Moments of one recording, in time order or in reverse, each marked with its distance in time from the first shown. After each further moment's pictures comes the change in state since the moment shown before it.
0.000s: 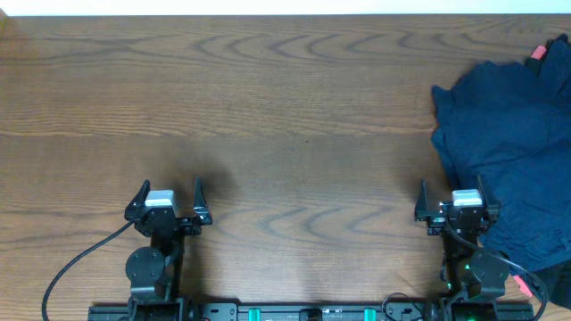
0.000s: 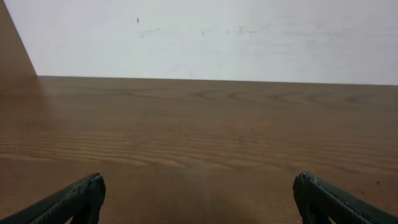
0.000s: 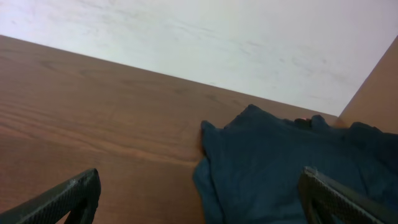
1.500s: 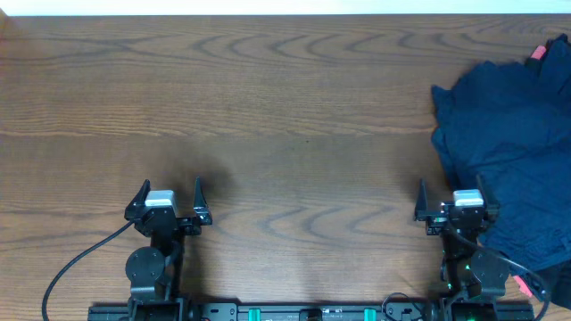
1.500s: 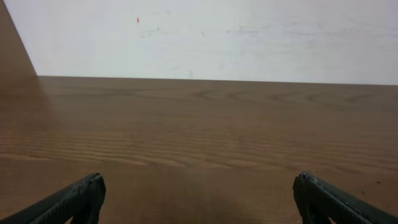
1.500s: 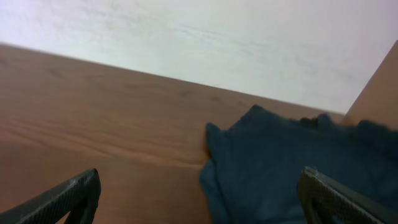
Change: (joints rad) left arm 0.000 0.000 0.000 0.000 0.000 0.000; right arm 0.000 0.000 0.000 0.007 -0.012 0.060
